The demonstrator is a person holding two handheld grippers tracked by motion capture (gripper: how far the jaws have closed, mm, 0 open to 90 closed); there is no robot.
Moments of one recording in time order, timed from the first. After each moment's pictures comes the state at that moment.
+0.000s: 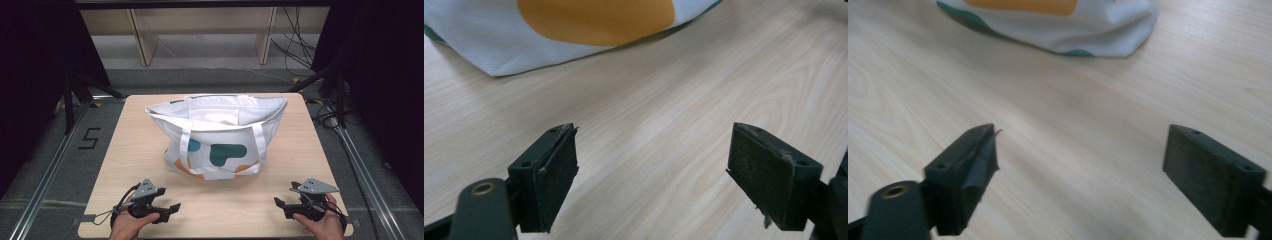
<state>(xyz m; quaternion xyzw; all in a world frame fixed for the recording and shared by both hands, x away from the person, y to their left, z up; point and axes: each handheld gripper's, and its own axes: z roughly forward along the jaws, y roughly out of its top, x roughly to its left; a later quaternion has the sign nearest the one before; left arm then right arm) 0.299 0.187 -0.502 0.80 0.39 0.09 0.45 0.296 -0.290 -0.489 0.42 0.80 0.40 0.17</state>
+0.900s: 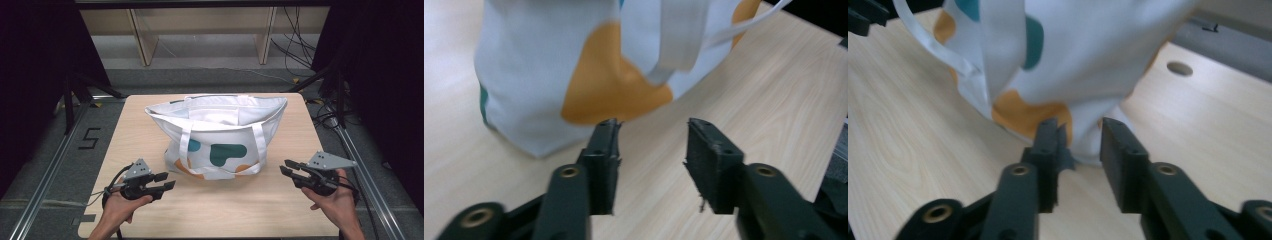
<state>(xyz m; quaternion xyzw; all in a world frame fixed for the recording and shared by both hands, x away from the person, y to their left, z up) 0.323 0.194 -0.427 0.80 0.35 0.12 0.47 0.320 -0.284 -0.391 0.33 0.80 0.45 0.21</state>
